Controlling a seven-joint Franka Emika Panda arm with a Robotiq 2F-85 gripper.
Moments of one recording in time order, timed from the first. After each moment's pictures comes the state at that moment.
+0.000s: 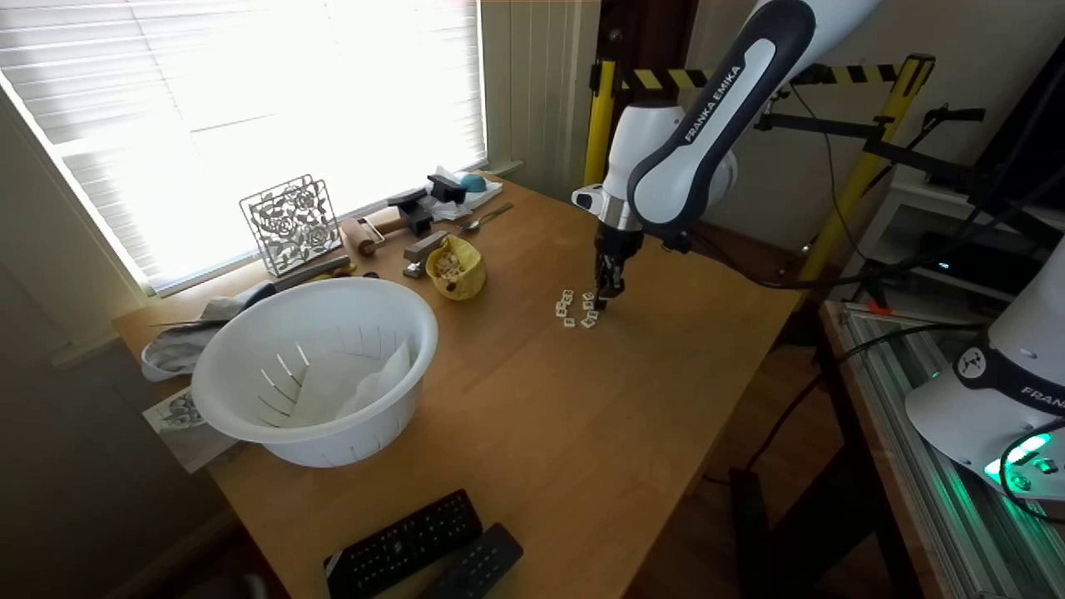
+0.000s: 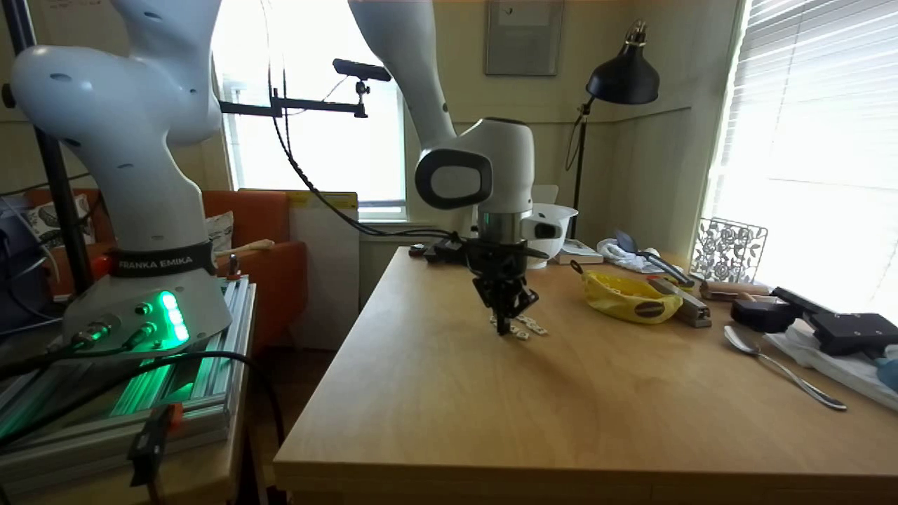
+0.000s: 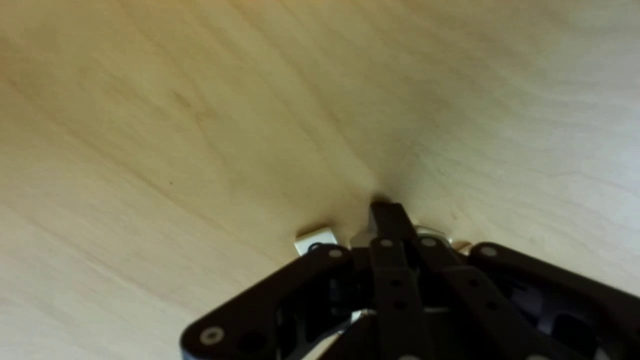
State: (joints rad) arm -0.47 0.48 0.13 -2.32 0.06 2.87 -0.72
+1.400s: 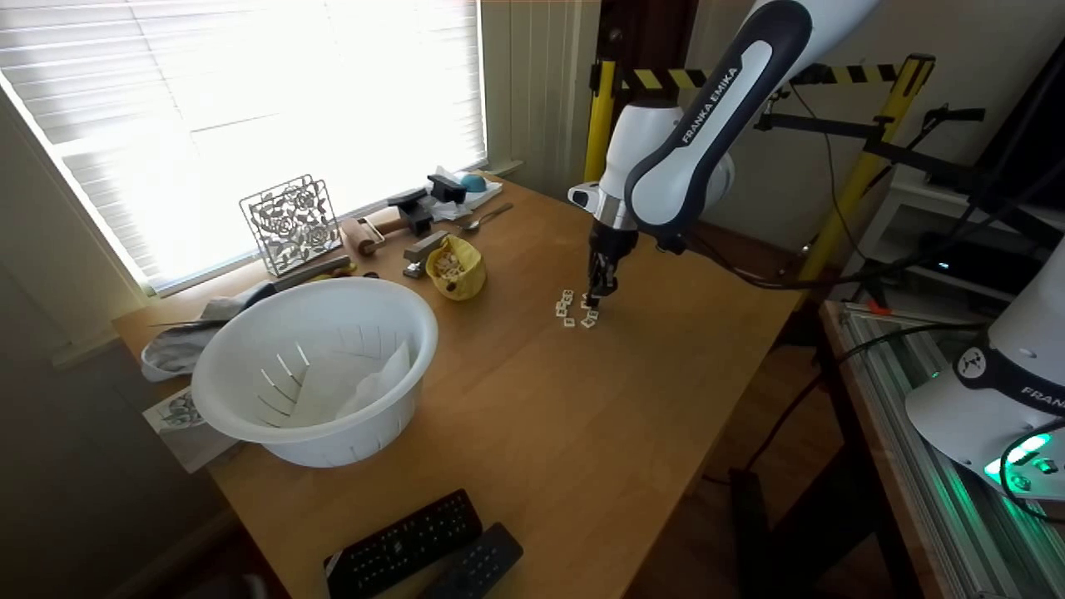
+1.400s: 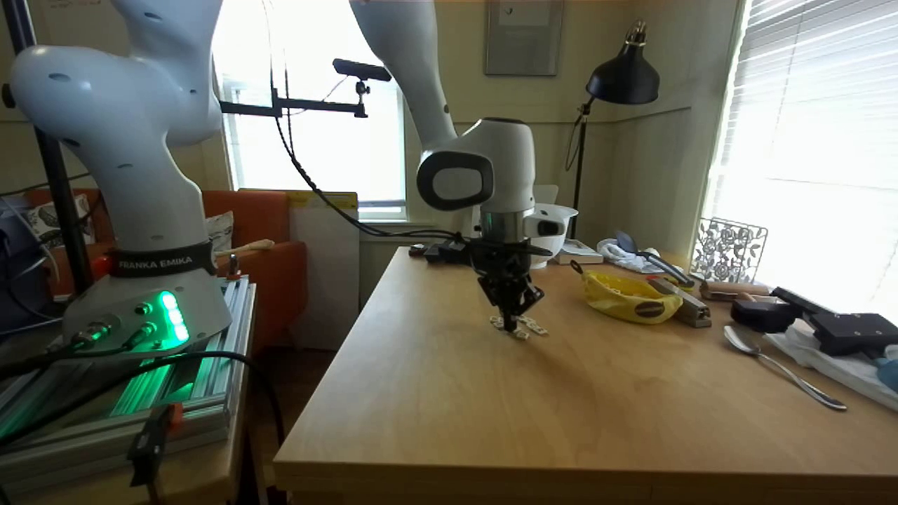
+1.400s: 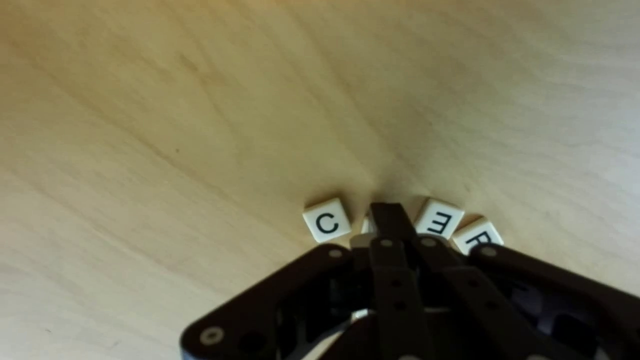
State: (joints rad) arm -0.48 0.49 0.14 -2.31 0.06 2.92 -0.71
